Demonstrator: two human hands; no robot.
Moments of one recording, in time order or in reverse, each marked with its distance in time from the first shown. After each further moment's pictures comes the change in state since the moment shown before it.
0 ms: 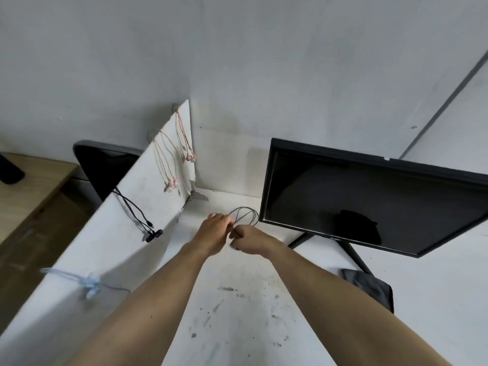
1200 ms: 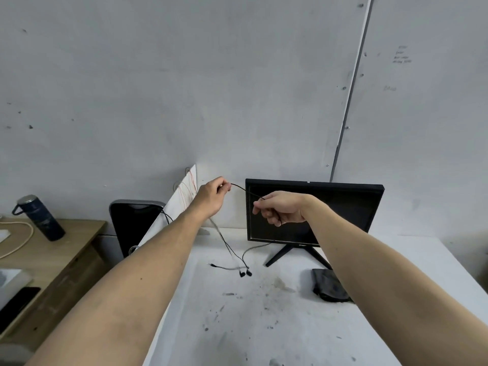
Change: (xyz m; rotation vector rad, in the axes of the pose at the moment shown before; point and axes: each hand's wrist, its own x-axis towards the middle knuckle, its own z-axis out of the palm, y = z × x) left_hand -0.120 0.147 -0.232 -0.374 0.428 0.112; right_hand -0.288 -0.119 -0.118 0.305 0.017 -0.154
